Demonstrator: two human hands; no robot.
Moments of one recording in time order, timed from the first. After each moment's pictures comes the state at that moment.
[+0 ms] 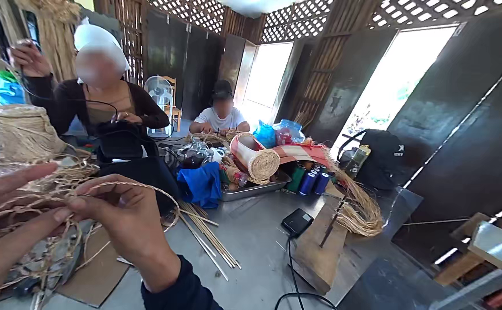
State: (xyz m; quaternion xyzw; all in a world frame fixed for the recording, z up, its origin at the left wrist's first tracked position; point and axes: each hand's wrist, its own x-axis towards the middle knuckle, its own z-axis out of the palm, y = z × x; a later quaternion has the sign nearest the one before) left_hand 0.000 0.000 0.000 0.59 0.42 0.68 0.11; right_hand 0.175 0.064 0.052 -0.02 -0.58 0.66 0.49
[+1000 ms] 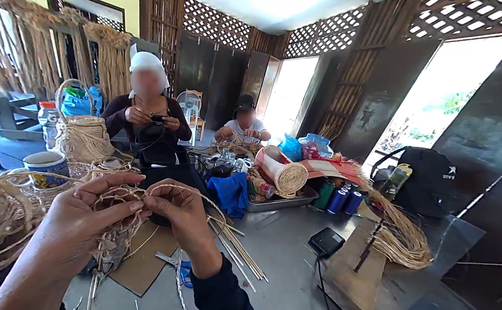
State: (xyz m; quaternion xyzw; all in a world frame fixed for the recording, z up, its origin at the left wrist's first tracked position) left_hand 0.039 -0.011 0.046 0.48 0.44 0.73 0.21; right_hand 0.173 0.081 0.039 0.04 -0.62 0.63 0.47
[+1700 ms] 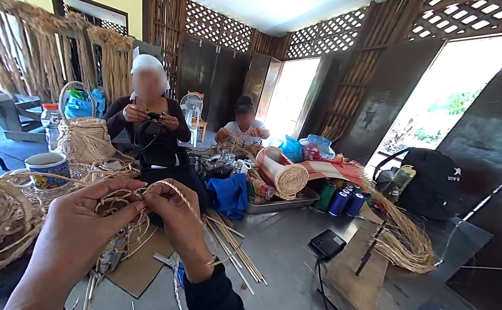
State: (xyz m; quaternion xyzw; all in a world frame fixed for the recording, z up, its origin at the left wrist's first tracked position) left_hand 0.052 -0.008 0.041 0.52 0.50 0.69 0.06; right_hand 0.168 0.077 0.038 0.00 -0.59 0.63 0.51
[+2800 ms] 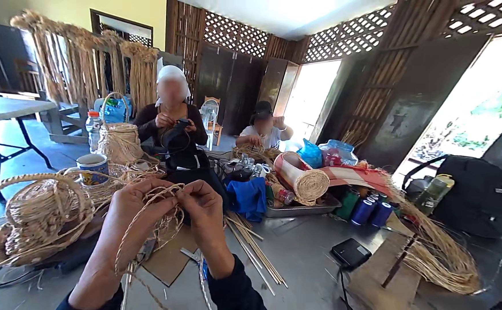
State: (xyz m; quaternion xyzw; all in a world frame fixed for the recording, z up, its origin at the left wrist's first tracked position) left_hand 0.058 -0.014 0.055 0.46 0.52 0.71 0.11; right_hand 0.156 0.071 0.032 0.00 -0.61 0.56 0.56
